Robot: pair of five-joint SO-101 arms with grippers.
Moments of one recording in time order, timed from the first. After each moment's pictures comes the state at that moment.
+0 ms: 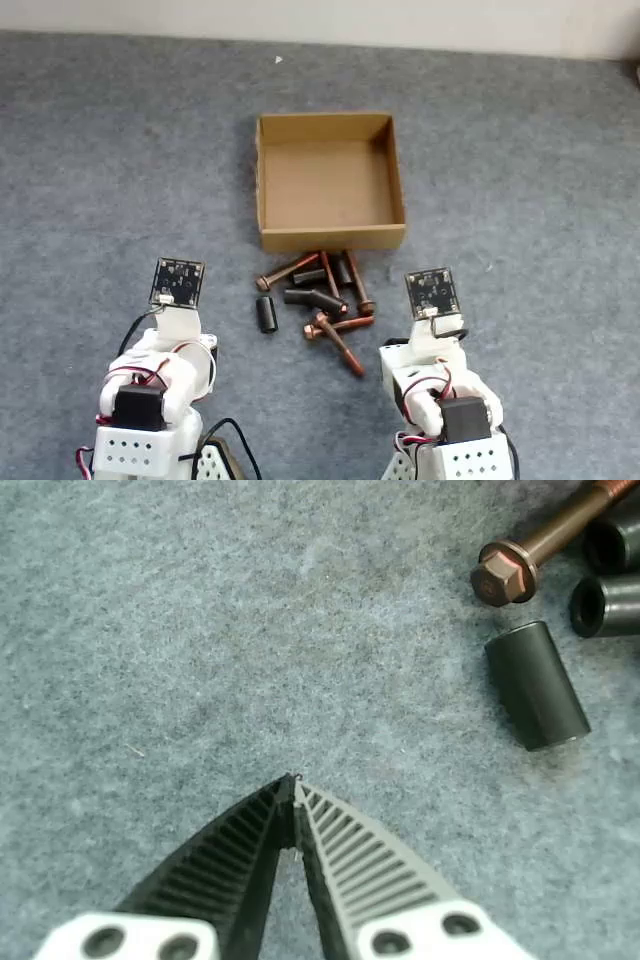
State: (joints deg) left arm -1.5 -103.2 96.0 75.4 3.7; right arm -14.3 -103.9 95.9 70.9 4.2
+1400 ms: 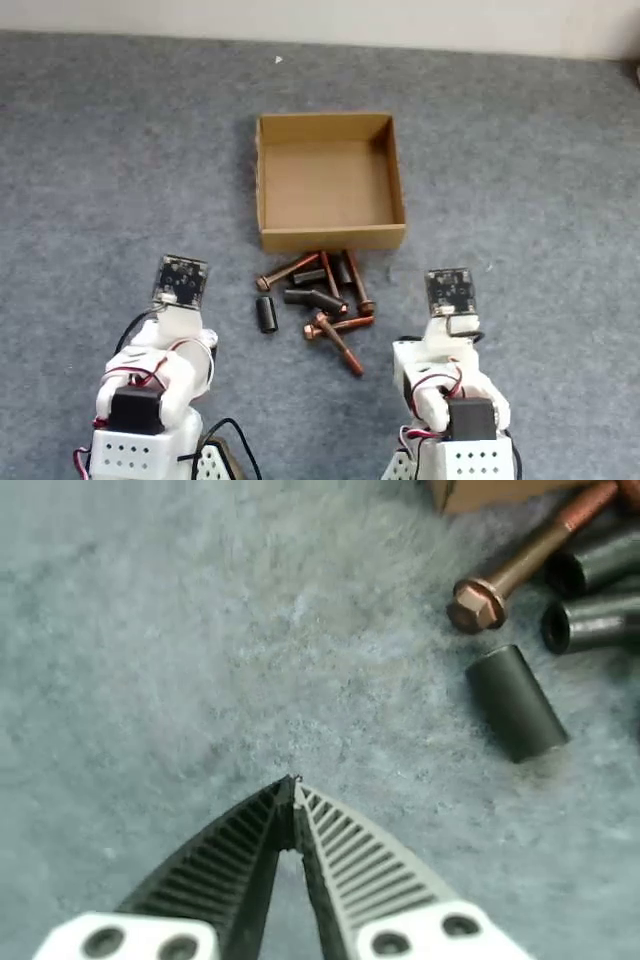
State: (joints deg) left arm -1.5 -103.2 92.4 74.7 -2.5; right arm -8.0 -104.0 95.3 70.3 4.2
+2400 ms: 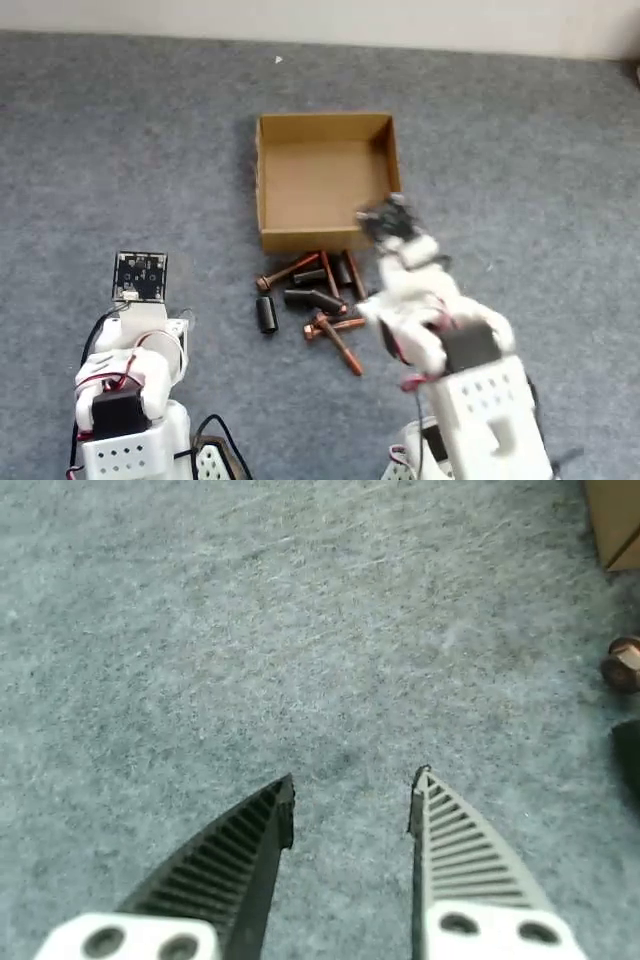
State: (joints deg) left arm -17.3 -103.2 90.5 72.5 -6.6; right arm -23.2 -59.2 51.6 70.5 17.1
